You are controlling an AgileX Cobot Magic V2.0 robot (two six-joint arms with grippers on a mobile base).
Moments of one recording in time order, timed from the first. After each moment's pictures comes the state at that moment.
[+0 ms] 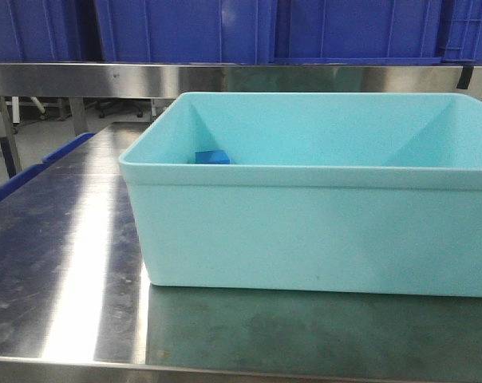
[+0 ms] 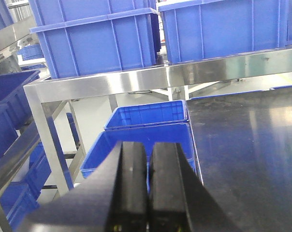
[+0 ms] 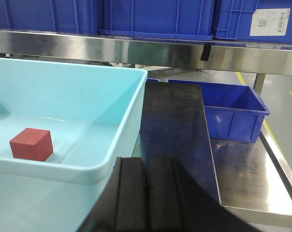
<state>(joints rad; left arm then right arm) -0.01 -0.01 0.01 -0.01 0.03 0.14 0.06 -0.01 0.03 -0.07 0.09 0.07</state>
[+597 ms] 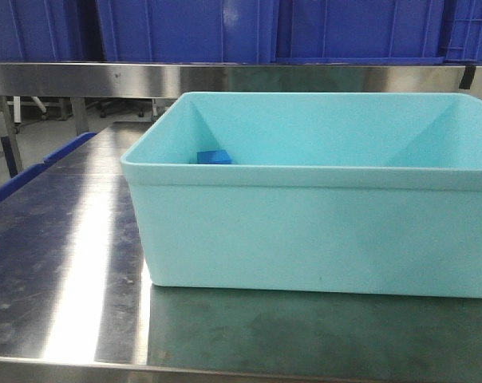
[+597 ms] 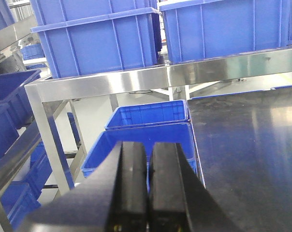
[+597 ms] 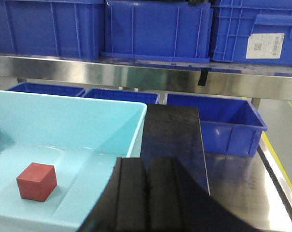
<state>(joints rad) -0.01 -0.01 0.01 -0.01 0.03 0.14 0.06 0.12 -0.17 -0.07 0.16 0.07</state>
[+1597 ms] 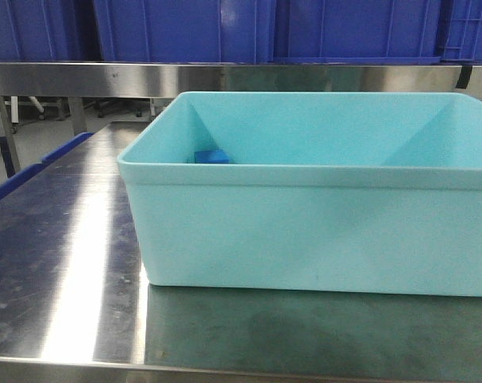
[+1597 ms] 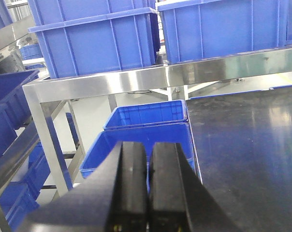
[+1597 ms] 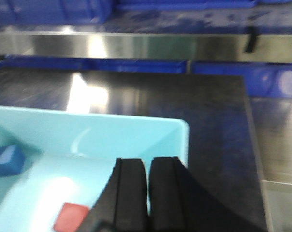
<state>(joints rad) -0.01 -0.01 0.01 -0.01 0.03 0.14 0.17 0.91 -0.72 0.06 0.24 0.07</state>
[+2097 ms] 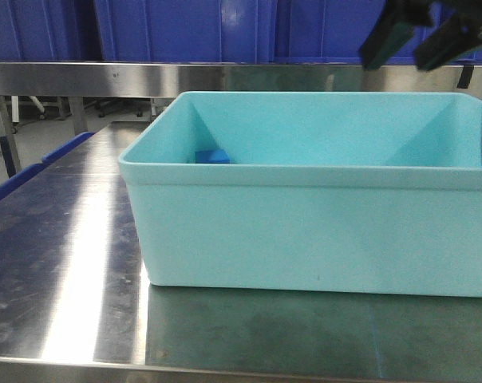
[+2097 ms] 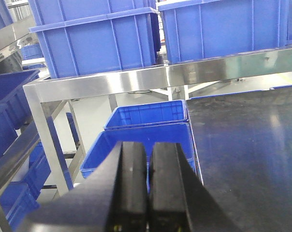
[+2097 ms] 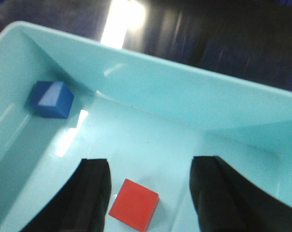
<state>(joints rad) -0.01 -0.01 0.01 -0.01 0.03 0.14 0.37 1.34 -0.97 0.06 0.36 0.07</state>
